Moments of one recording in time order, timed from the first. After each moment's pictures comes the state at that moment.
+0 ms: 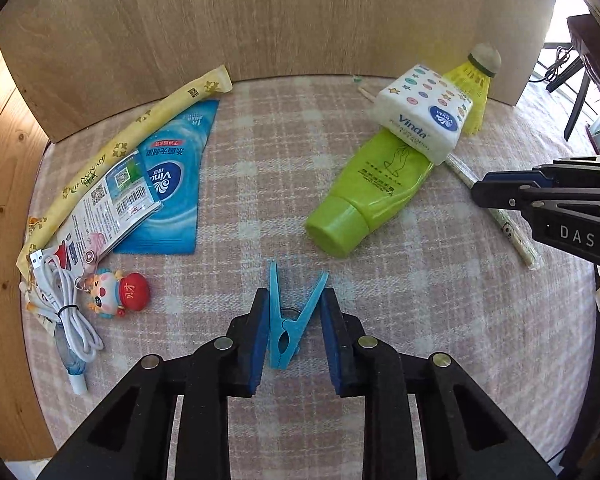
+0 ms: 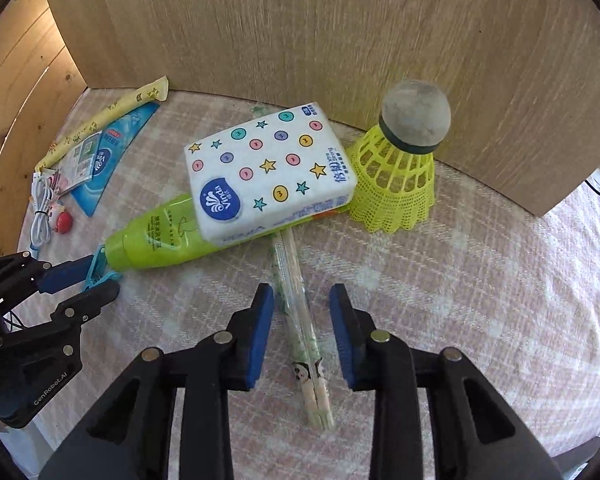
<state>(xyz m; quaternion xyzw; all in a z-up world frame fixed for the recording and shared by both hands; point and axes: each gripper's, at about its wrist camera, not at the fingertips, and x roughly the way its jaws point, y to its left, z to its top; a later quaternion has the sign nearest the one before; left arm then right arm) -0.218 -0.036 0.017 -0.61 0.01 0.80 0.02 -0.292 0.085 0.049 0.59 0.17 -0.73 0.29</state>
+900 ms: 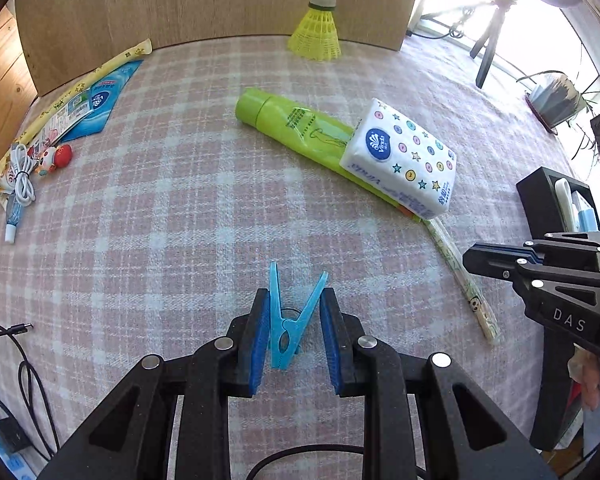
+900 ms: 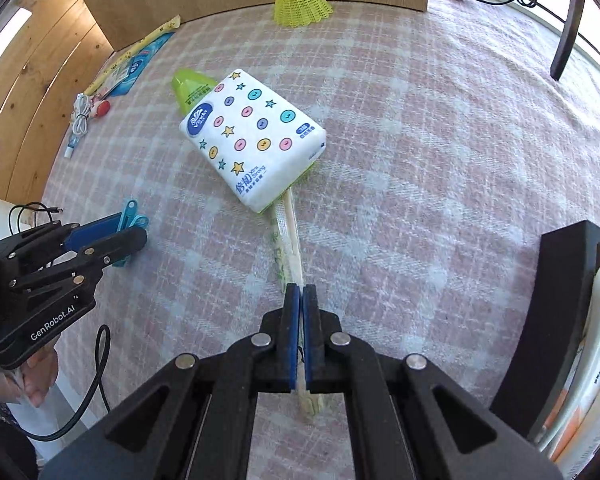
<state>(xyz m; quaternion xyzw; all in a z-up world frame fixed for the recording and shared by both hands) -0.096 0.066 0.029 -0.59 -0.03 0.80 0.06 -0.164 0.243 0.053 0.63 0.09 -0.72 0.29</state>
